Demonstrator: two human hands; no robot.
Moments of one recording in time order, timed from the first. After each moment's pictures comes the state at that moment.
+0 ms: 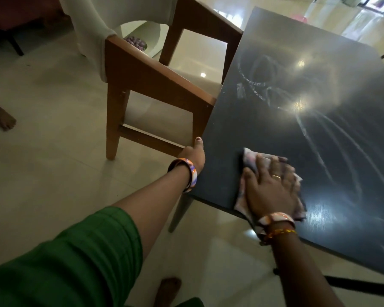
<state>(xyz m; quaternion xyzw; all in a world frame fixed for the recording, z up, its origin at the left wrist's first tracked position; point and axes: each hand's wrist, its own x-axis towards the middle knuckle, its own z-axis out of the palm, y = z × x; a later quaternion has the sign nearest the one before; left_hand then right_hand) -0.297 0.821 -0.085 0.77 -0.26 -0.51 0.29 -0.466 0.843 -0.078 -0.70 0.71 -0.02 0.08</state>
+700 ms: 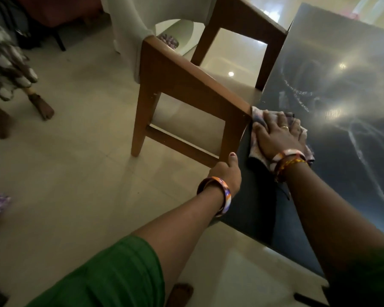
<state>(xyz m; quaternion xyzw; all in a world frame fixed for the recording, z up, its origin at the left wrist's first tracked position) -0.295 0.819 -0.084 0.77 -0.27 -0.51 0.28 -0.384 0.702 -0.077 -0.77 0.62 -0.01 0.13</state>
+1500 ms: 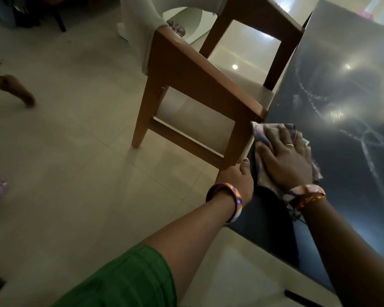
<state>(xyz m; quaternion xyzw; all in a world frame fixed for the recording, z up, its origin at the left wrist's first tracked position) -0.290 0.823 -0.085 0.74 -0.32 -0.53 0.27 -0.392 0.731 -0.086 -0.81 0.58 0.00 0.09</state>
